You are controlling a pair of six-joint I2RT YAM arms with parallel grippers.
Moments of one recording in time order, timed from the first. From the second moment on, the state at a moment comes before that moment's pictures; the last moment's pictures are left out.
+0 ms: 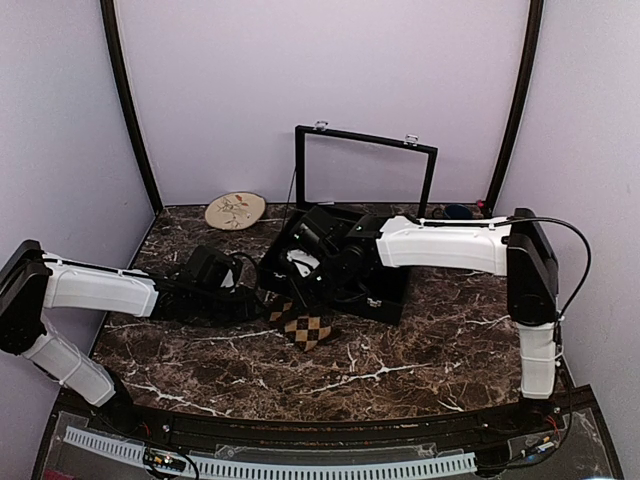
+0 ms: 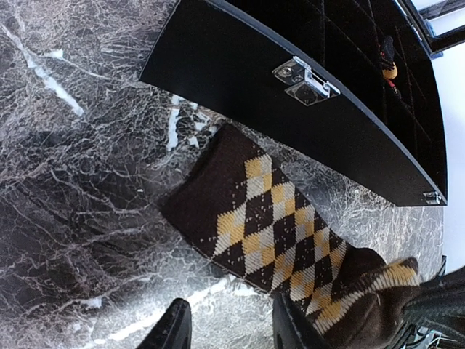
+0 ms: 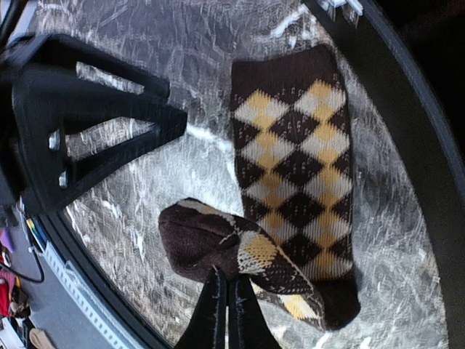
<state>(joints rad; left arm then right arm) -0.71 1.44 0.68 -0.07 0.07 -0.81 1.03 2.04 1.69 -0.69 -0.20 0.45</state>
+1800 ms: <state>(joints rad) -0.71 1.34 0.63 0.00 0.18 -0.69 0.98 2.30 1.92 -0.64 -0.18 0.51</state>
